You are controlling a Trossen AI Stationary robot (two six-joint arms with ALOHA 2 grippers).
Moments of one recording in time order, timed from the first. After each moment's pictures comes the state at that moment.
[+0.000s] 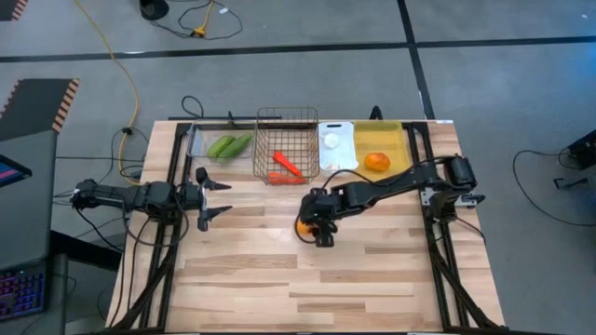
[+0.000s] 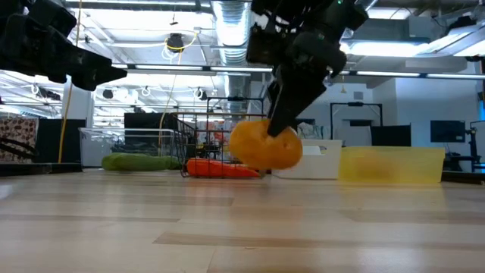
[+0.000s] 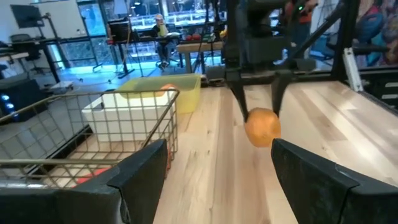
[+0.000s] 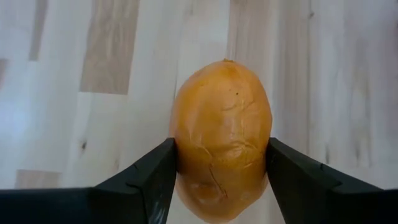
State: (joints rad) left arm -0.14 0.03 0.07 -0.12 -0.28 0.06; right arm 0.11 1.81 1.26 -0.48 -0.01 0.04
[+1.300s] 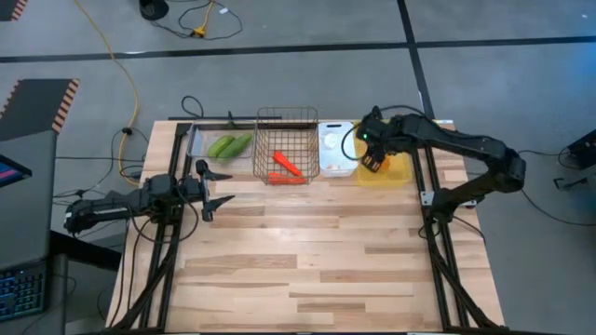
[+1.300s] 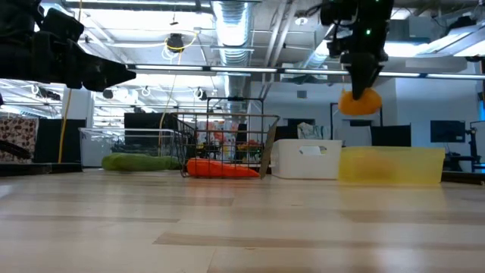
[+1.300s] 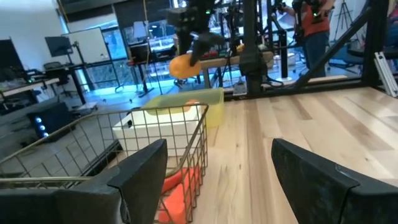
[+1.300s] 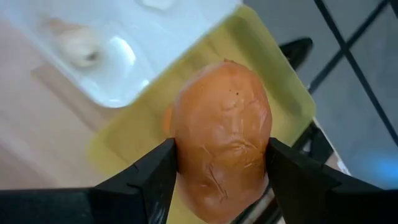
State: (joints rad) left arm 0.17 0.02 0.01 0.03 -0.02 0.16; right arm -0.40 1.36 1.26 -1.21 0.45 0.19
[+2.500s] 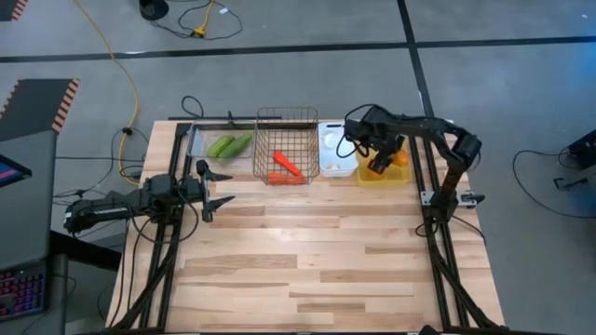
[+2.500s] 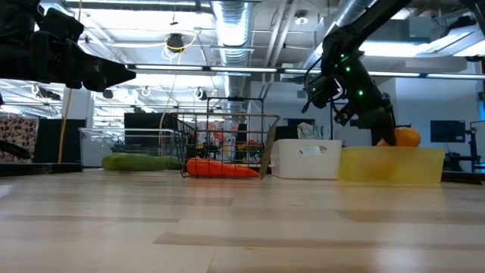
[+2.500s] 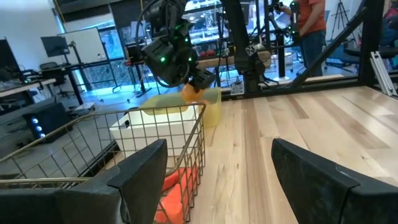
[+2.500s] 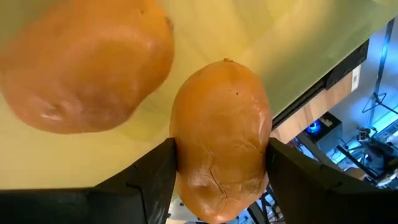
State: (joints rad) left arm 0.17 0.02 0.01 0.03 -0.01 0.16; right arm -0.64 1.79 1.26 -1.46 0.45 0.13
